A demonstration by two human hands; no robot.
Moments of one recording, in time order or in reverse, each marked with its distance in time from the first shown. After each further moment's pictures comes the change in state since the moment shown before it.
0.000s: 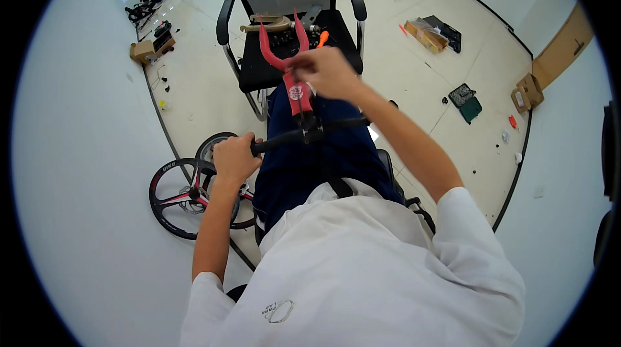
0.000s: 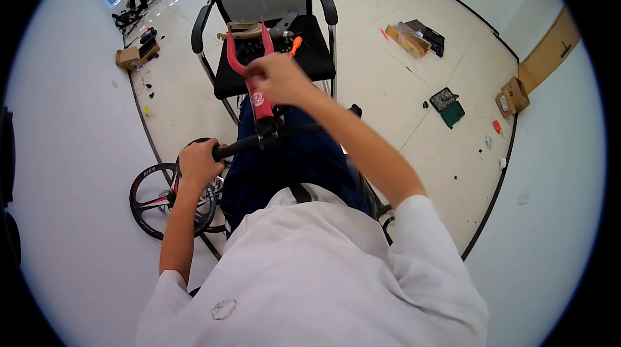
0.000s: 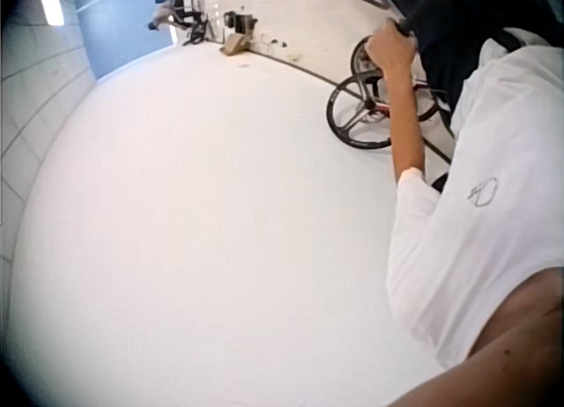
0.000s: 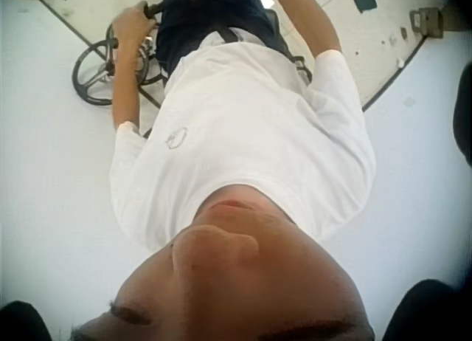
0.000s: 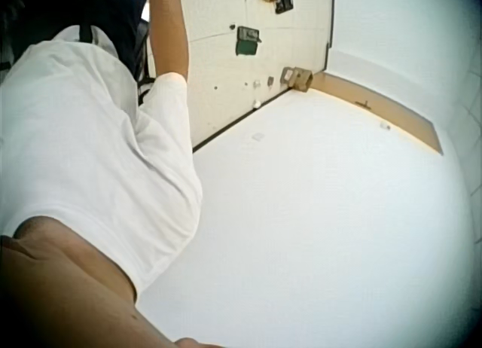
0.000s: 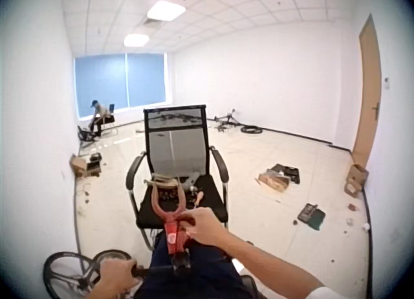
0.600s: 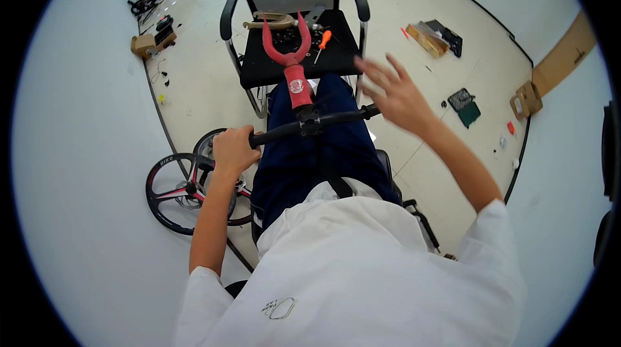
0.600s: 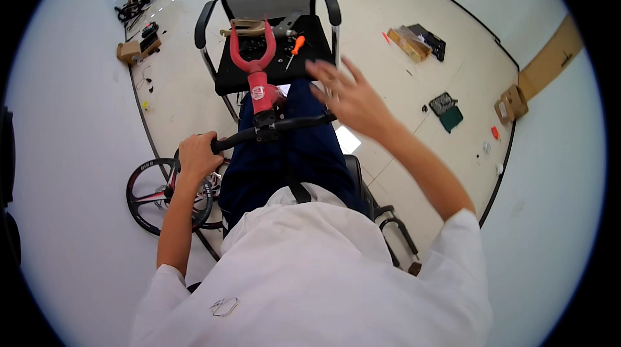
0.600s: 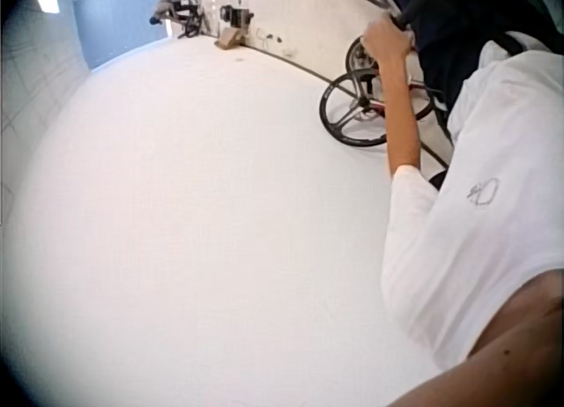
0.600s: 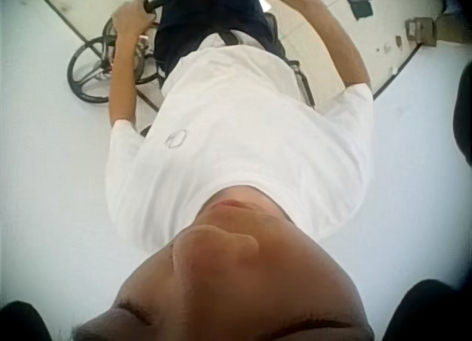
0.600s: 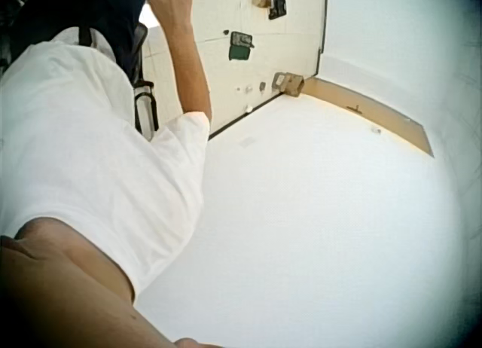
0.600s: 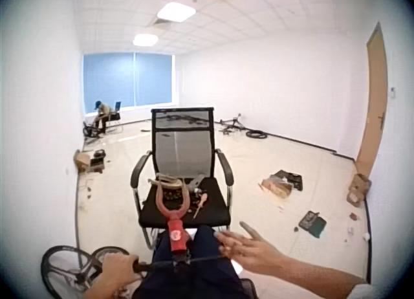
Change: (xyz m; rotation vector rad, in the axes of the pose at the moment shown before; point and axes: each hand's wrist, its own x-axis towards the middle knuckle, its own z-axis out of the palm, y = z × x) left_hand 0.000 -0.008 0.010 -0.040 0.024 -0.029; right_hand -0.106 0.023 -0.075 -0.917 0.027 -0.517
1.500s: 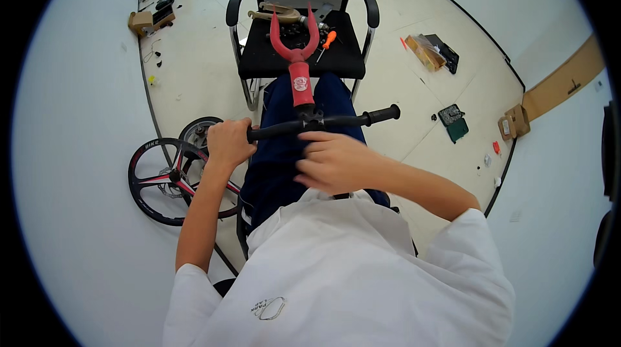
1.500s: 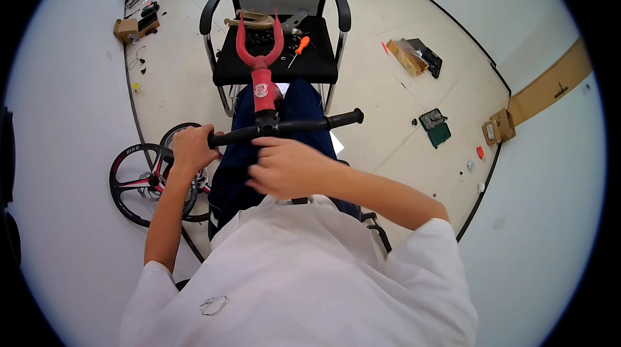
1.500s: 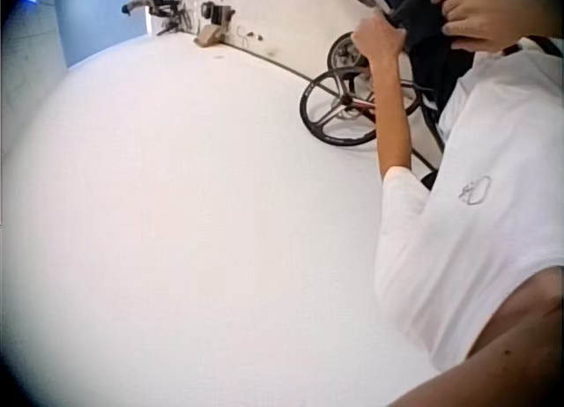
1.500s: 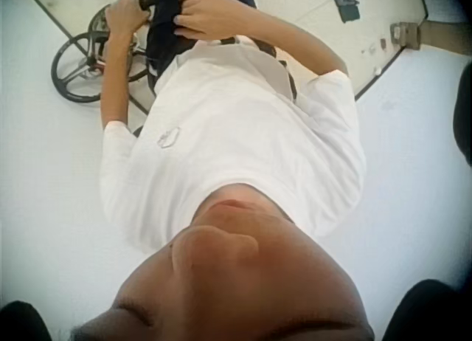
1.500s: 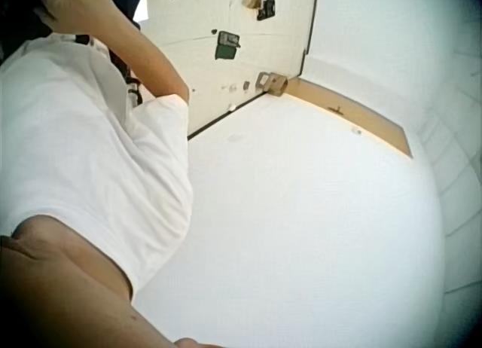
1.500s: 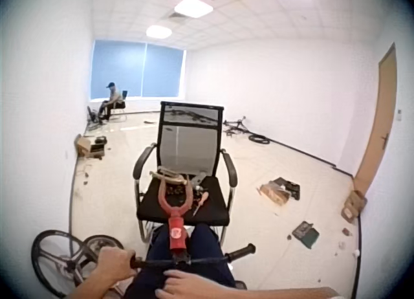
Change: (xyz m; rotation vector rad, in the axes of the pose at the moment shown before) left_hand 0.001 0.003 0.000 -0.055 -0.016 -0.055; right_hand 0.045 -0.114 0.009 0.563 -0.133 -0.357
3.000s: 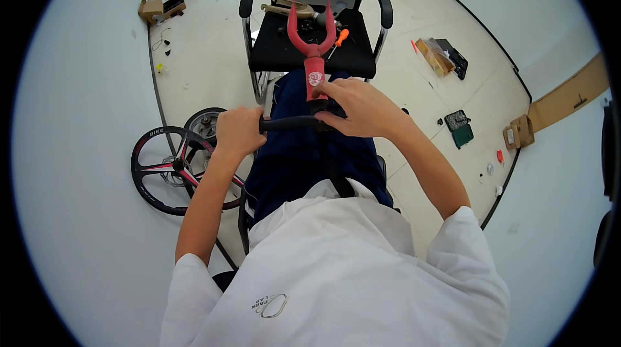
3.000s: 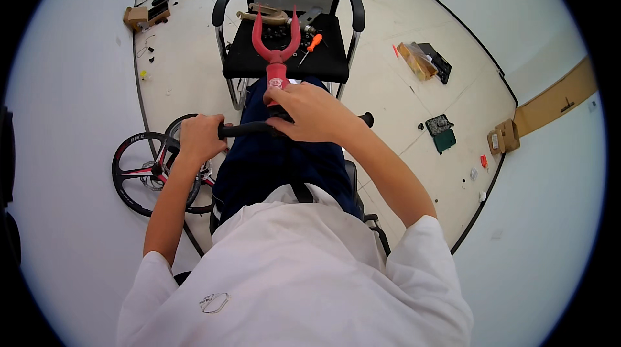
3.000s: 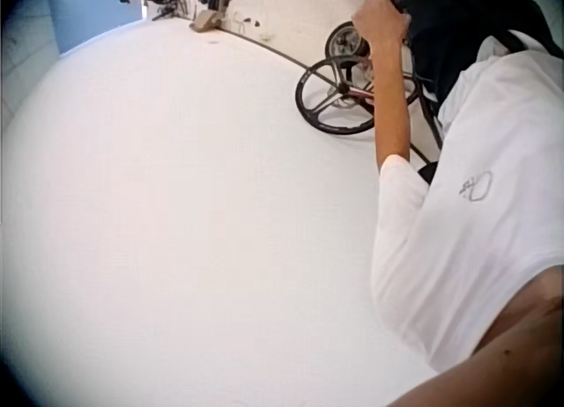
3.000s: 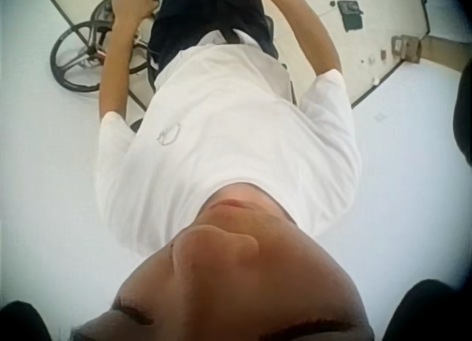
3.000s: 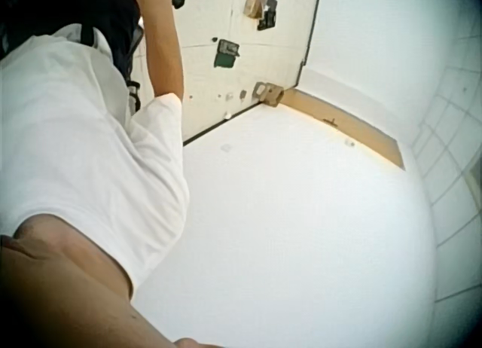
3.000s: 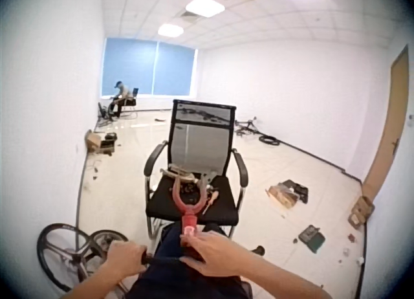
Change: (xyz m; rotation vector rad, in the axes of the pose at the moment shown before) left_hand 0.003 0.003 -0.012 0.038 -0.052 0.000; right_hand 0.031 0.047 -0.047 0.147 -0.108 0.536
